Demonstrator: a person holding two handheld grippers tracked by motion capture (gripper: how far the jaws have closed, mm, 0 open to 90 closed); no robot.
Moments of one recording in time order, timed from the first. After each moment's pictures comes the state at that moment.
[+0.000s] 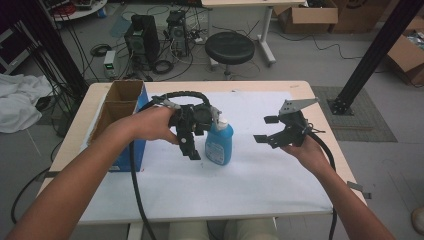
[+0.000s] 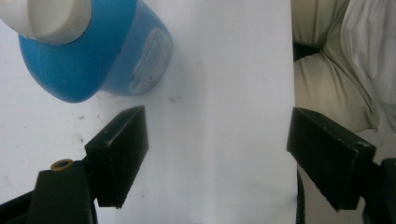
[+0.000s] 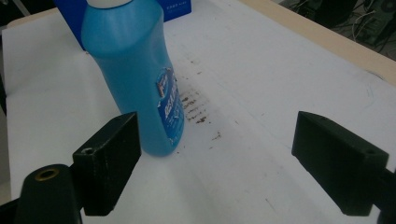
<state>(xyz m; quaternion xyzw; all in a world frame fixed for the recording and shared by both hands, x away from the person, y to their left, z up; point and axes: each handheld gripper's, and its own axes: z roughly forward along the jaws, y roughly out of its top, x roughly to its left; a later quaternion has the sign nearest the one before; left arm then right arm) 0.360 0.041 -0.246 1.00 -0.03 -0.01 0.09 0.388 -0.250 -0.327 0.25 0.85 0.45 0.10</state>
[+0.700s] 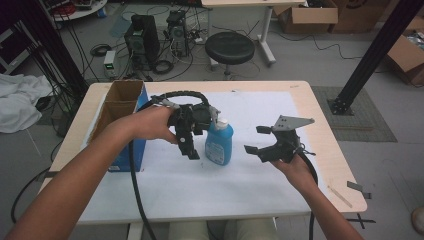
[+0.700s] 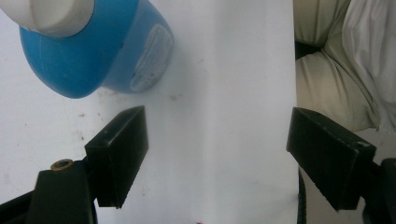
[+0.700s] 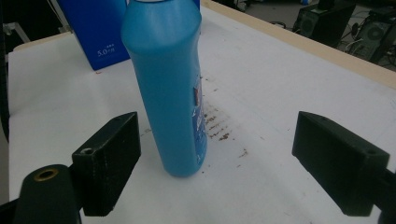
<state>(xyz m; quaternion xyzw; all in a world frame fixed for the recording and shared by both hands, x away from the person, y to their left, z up) 0.362 0.043 -0.246 1.00 -0.03 -0.01 0.09 0.355 -0.230 -0.356 0.25 0.82 0.50 0.13</state>
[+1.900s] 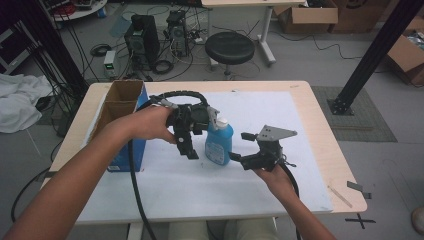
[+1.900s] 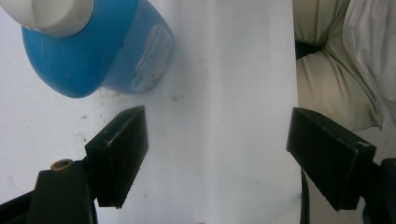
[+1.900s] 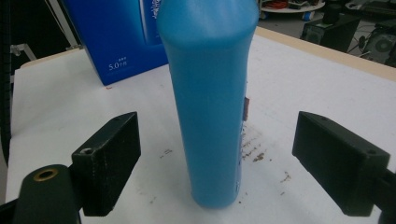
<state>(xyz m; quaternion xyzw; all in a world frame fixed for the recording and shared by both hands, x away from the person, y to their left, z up) 0.362 0.046 -0.246 0.99 -0.03 0.00 0.10 0.344 -0.191 -0.384 0.25 0.80 0.54 0.13</state>
